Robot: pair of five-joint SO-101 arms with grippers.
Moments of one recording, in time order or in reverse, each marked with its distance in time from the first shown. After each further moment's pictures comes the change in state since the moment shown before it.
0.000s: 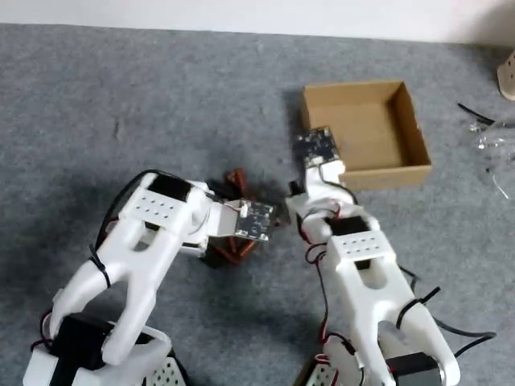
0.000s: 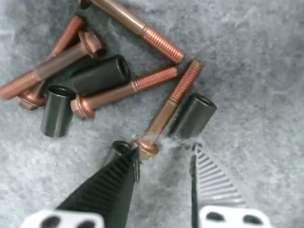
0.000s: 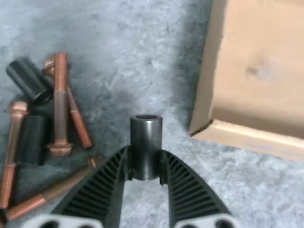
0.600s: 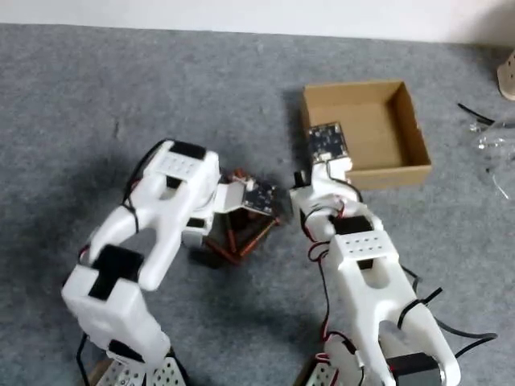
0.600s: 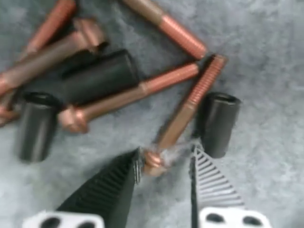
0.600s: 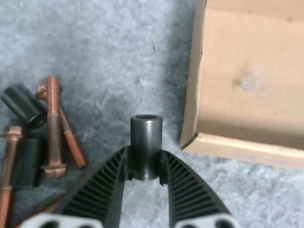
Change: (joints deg) left arm -1.9 28.7 -22.6 9.1 -1.1; right arm 1.1 0.0 0.0 -3.8 -1.4
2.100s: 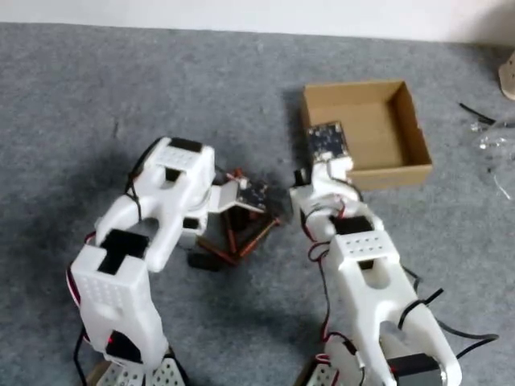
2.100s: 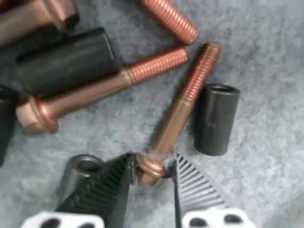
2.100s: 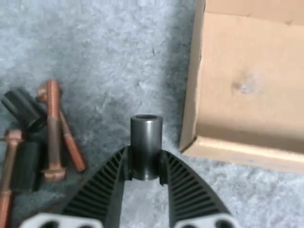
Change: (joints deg) left arm -4.0 9.2 -6.0 4.2 -0.5; right arm 0.0 0.0 0.0 -2.4 0.0
